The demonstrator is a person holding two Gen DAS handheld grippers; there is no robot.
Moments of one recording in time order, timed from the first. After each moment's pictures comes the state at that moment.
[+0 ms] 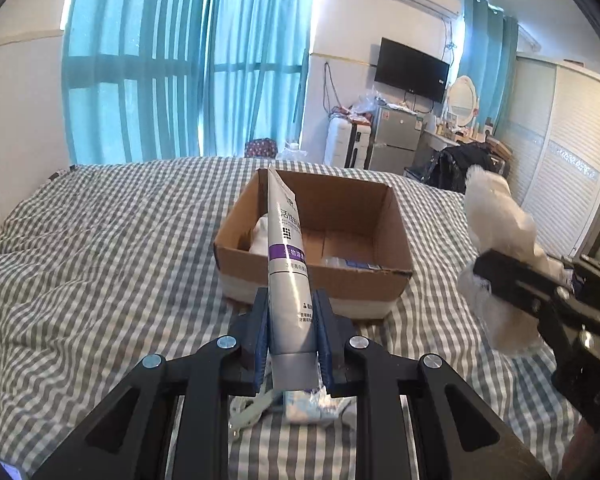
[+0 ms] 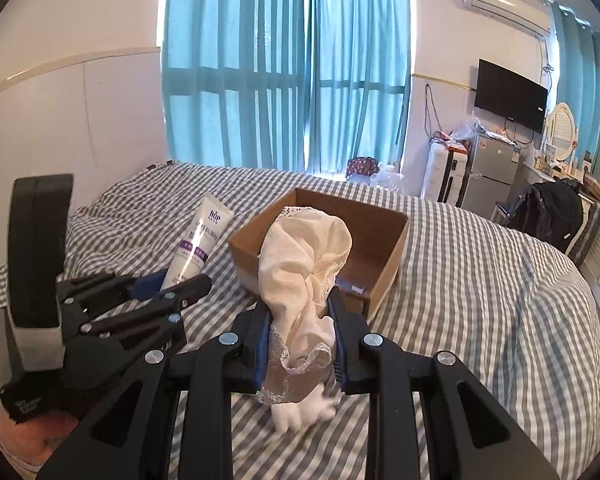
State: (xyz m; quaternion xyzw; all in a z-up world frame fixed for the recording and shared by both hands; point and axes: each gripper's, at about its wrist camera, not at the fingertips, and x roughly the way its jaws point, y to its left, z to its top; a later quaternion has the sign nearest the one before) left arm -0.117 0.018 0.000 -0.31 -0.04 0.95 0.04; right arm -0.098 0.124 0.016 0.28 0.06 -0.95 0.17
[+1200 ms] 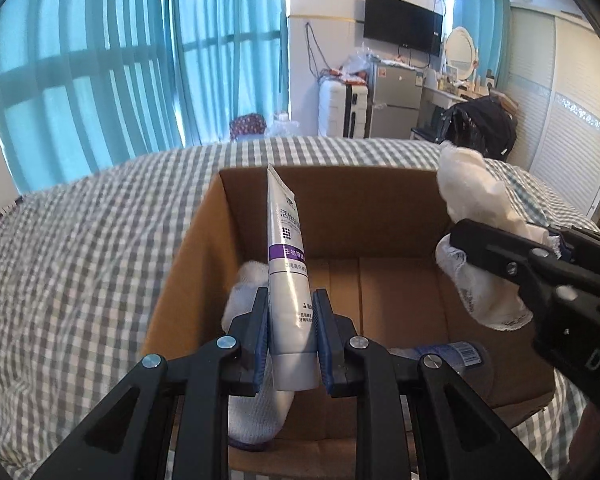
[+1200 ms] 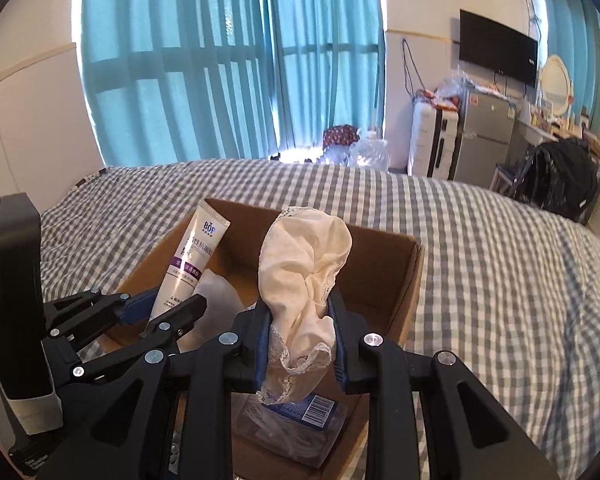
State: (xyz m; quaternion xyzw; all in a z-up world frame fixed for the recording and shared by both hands) left arm -0.304 0.035 -0.070 -0.37 0.02 0.93 0.06; right arm -0.315 0.139 -0.050 0.34 0.01 -0.93 0.13
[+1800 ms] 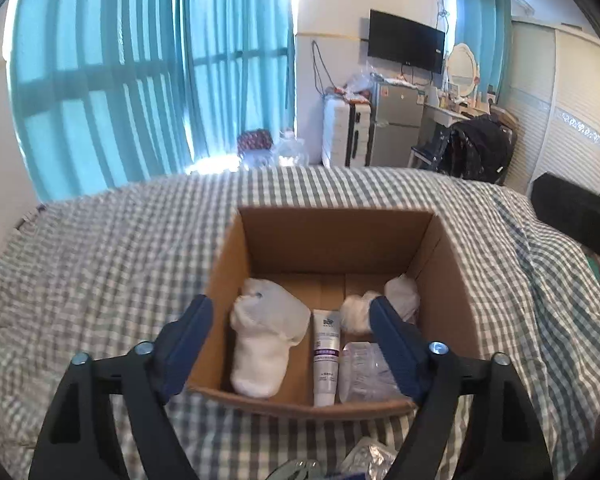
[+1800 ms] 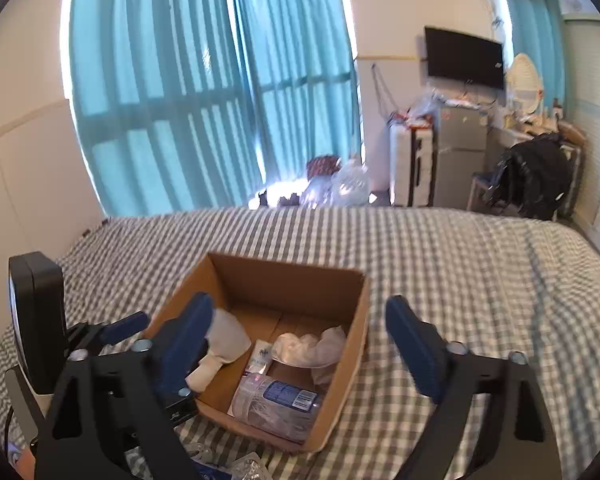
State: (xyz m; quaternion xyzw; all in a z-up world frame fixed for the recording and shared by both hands) left arm -0.249 0.030 -0.002 -0.33 0.02 0.94 0.04; right arm -0.246 0.173 0.036 0.27 -0.04 -0.96 0.09
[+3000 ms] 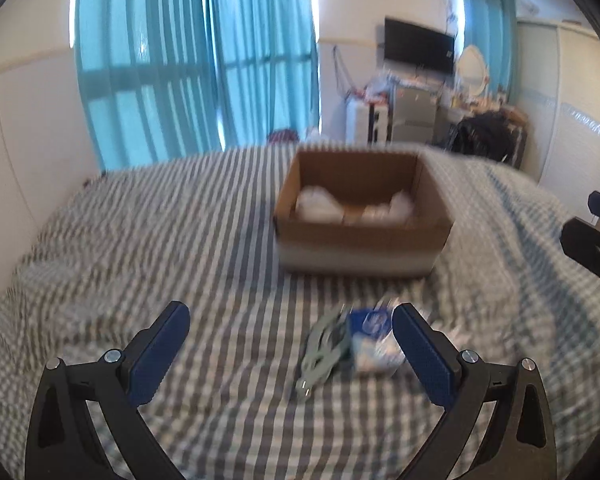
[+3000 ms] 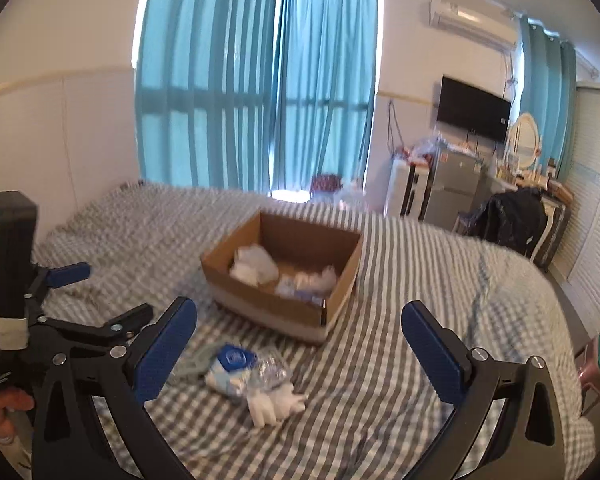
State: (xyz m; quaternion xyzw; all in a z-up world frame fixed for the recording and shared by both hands) left arm -0.076 -0.018 -0.029 -0.34 0.03 0.94 -0.01; right arm -0.065 0.139 0.016 0.27 0.06 -0.96 0.10
